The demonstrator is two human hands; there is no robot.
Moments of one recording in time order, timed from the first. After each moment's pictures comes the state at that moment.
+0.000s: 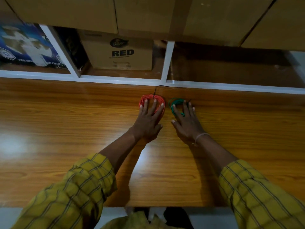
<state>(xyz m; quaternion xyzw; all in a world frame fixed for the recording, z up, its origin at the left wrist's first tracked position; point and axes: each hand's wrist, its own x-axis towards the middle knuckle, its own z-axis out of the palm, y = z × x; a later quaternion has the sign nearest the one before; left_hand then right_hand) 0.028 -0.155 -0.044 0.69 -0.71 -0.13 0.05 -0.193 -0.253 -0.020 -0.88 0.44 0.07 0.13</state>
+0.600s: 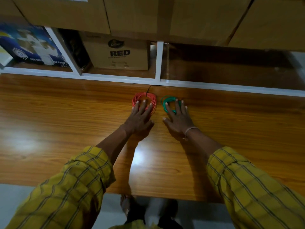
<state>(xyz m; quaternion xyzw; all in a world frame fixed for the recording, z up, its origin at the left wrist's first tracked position) 0.003 -0.141 -0.025 0.75 -0.63 -0.21 0.05 -0.207 -0.264 -0.014 -0.90 0.41 0.10 0.14</state>
